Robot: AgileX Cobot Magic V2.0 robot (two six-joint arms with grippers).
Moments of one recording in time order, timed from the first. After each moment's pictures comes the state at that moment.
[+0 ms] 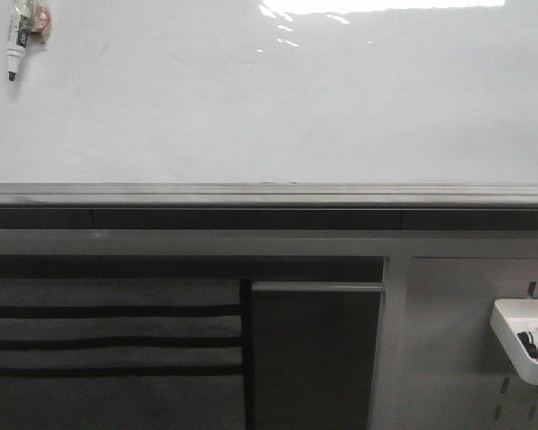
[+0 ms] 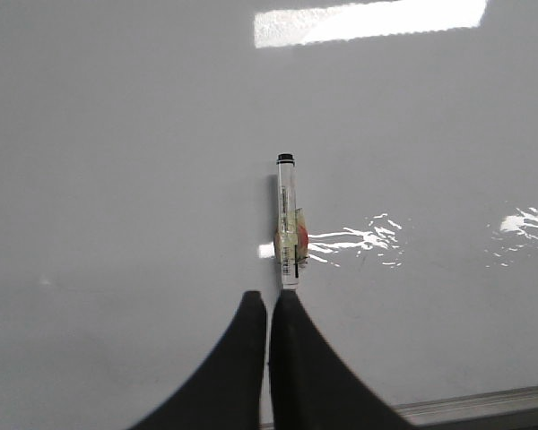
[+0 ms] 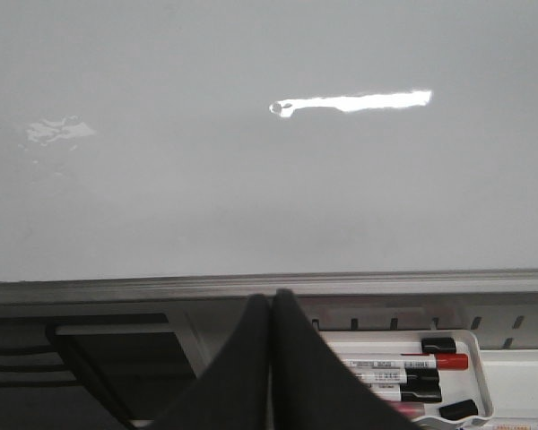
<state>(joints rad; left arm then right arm) -0.08 0.40 -0.66 -0.26 0.42 0.29 0.04 0.44 -0.63 0.06 0.59 0.01</state>
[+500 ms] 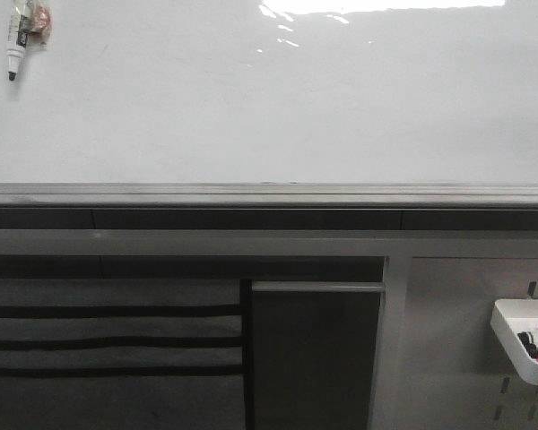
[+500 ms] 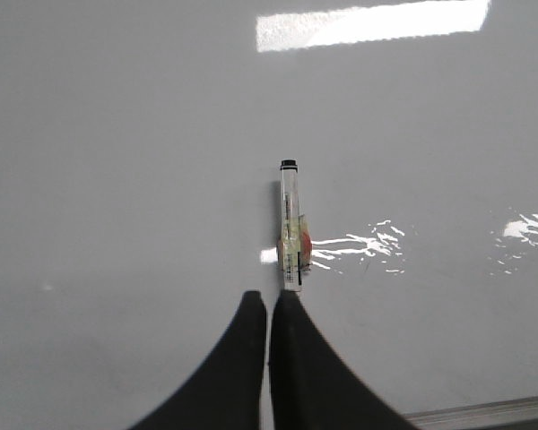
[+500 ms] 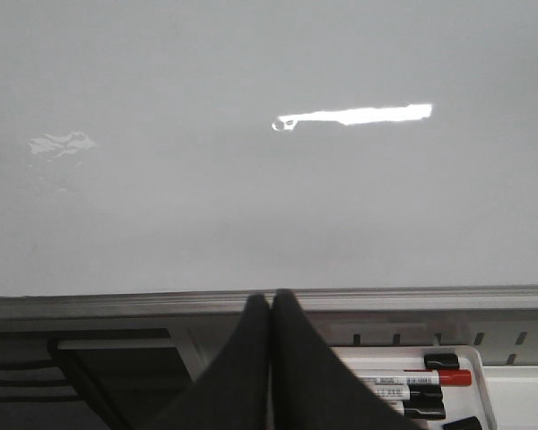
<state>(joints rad) -0.08 0.40 -0.66 -0.26 0.40 0.29 0.04 0.44 -0.63 0.06 0.56 0.02</state>
